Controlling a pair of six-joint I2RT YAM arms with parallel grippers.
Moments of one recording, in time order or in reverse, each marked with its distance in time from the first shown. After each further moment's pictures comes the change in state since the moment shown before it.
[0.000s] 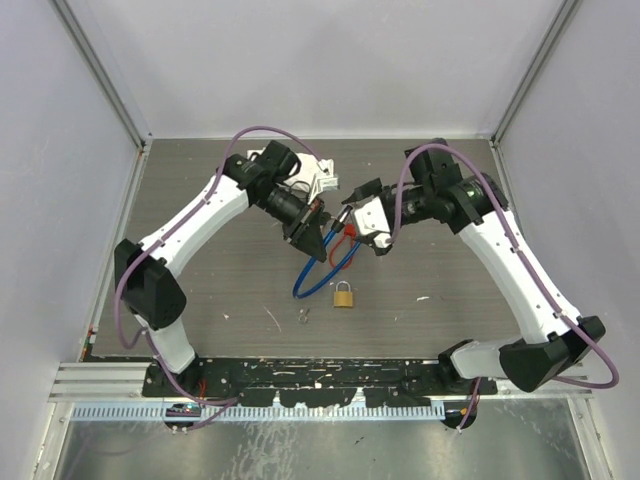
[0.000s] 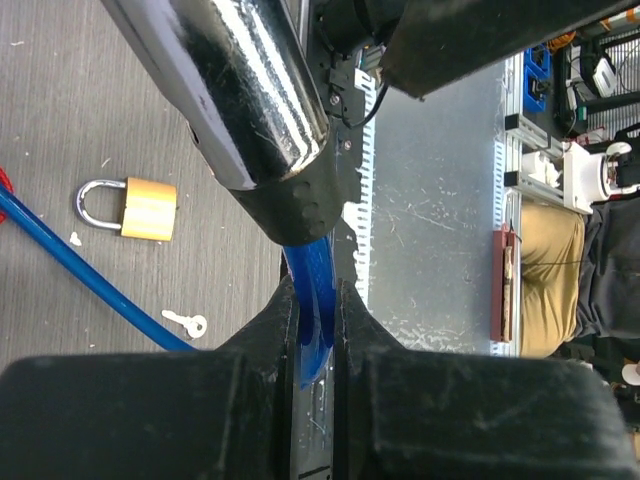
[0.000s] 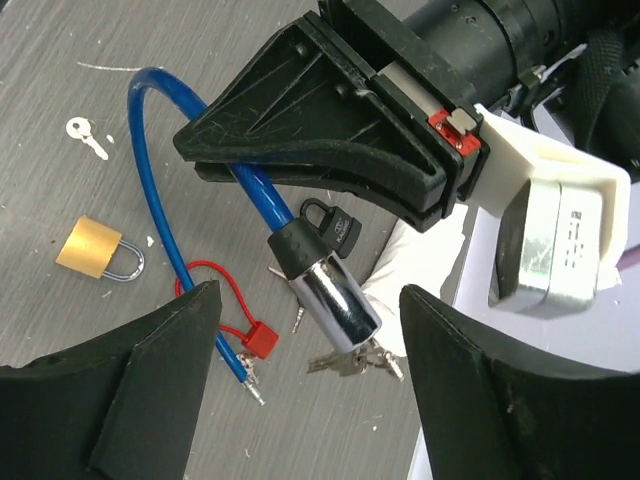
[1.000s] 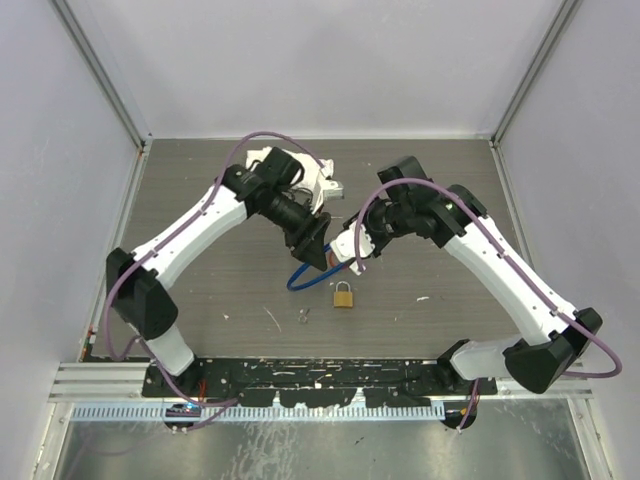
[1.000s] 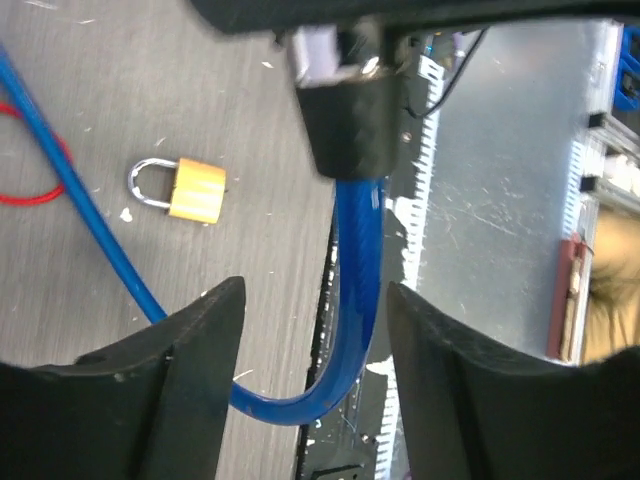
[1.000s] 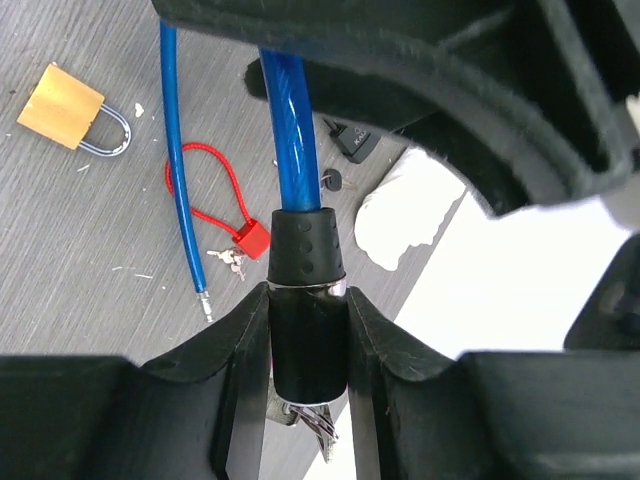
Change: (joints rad) left arm -0.052 -0.029 -0.030 0.037 -0.148 -0.017; right arm 0.176 0.007 -0.074 0.023 0.442 -0.103
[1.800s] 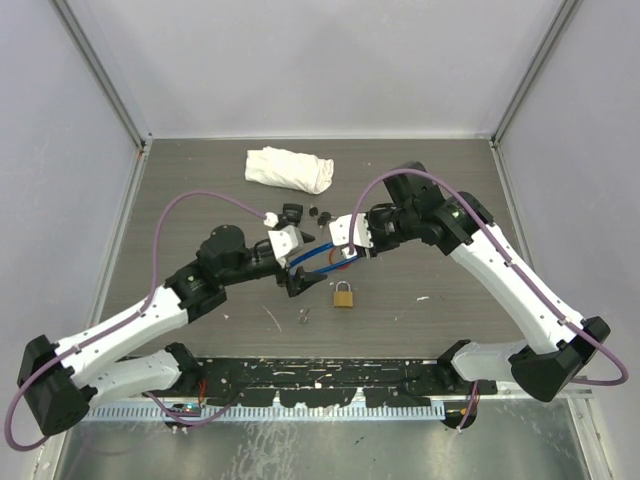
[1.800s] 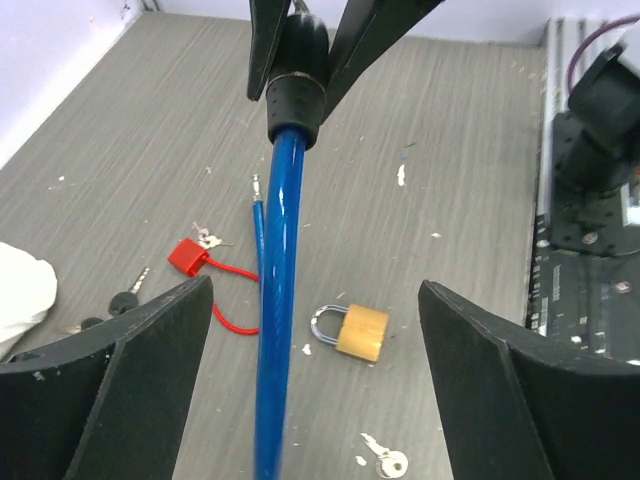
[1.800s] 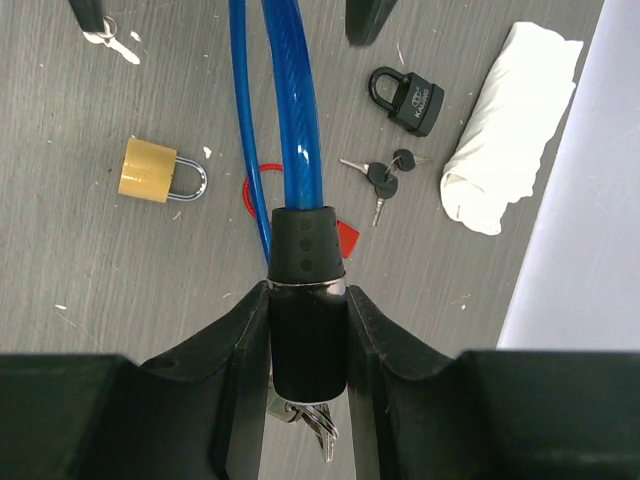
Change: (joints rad) left arm -0.154 -0.766 -0.960 1.196 -0.483 -0.144; right arm 0.000 -0.061 -0.046 0.011 0.015 0.377
